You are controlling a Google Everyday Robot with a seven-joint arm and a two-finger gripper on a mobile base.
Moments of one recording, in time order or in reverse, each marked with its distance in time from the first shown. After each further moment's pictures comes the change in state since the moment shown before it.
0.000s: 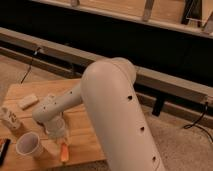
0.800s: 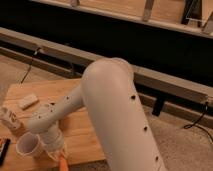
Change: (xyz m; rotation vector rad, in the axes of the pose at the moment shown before) arm 0.060 0.014 0.012 0.007 0.076 -0.111
